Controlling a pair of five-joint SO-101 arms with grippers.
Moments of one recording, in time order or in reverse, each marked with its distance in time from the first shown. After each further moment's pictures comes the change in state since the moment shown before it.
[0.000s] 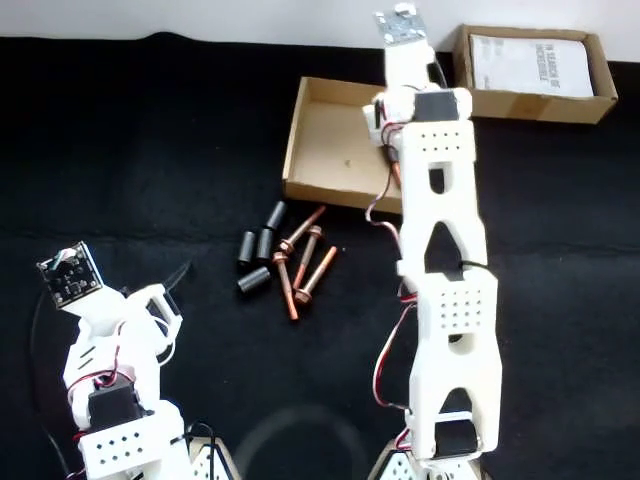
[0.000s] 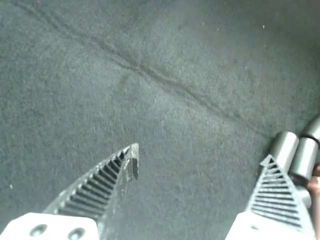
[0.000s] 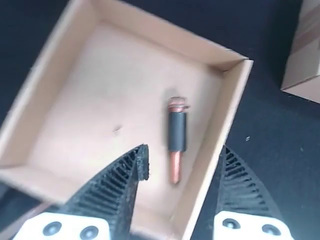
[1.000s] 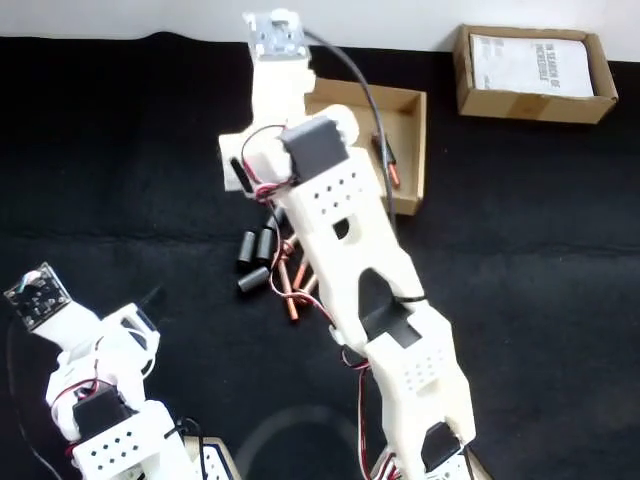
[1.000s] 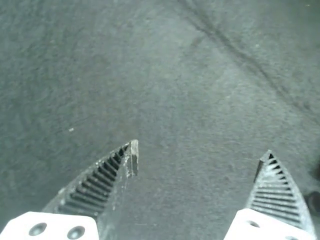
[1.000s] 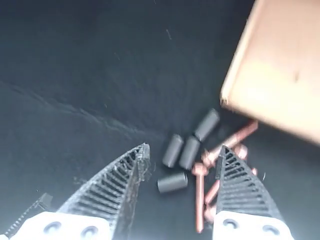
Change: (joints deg) left arm -12.6 0.0 0.0 9.4 0.0; right arm -27.2 -16.2 3.7 16.4 -33.7
